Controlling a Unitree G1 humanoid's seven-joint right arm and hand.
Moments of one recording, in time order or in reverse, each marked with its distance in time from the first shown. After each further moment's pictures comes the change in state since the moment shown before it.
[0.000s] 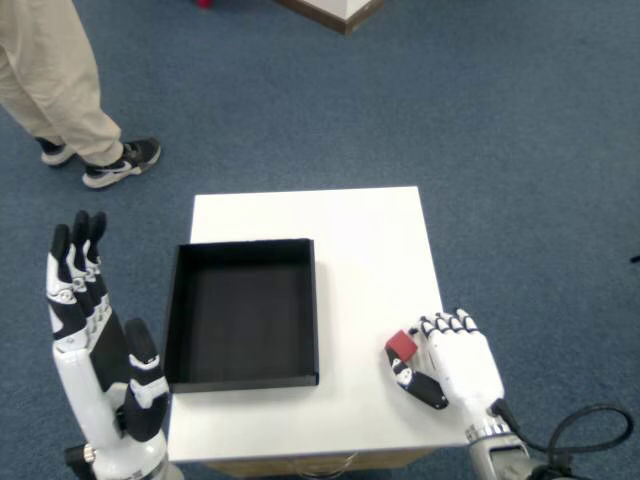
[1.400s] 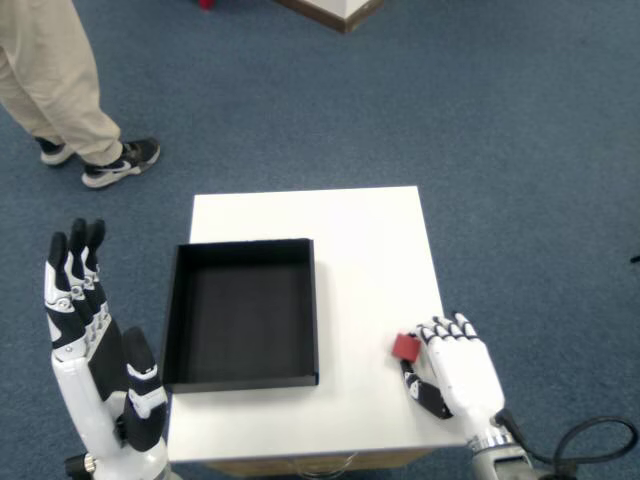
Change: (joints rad) arm 0.029 -0.006 0.004 0.002 0.000 -0.098 -0.075
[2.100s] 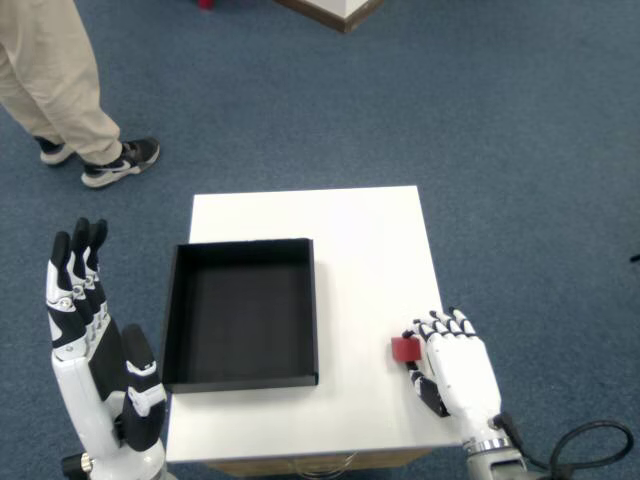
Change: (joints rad) arm 0.004 0.011 -0.004 0.001 0.014 -0.064 -0.076
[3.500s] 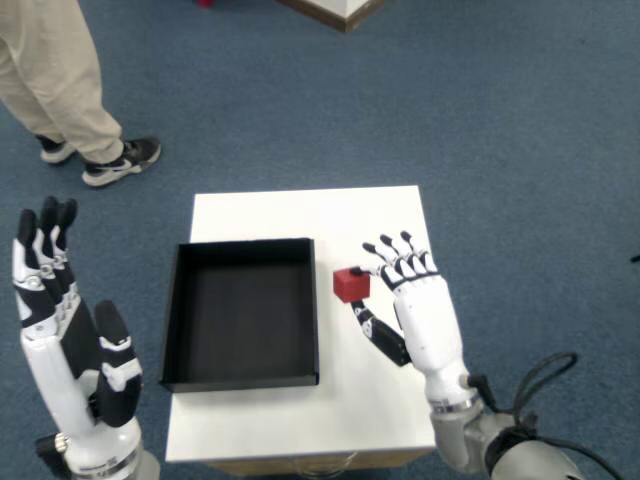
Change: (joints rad) arm -0.165 0.098 0.090 0.128 -0.119 -0.357 -0.395
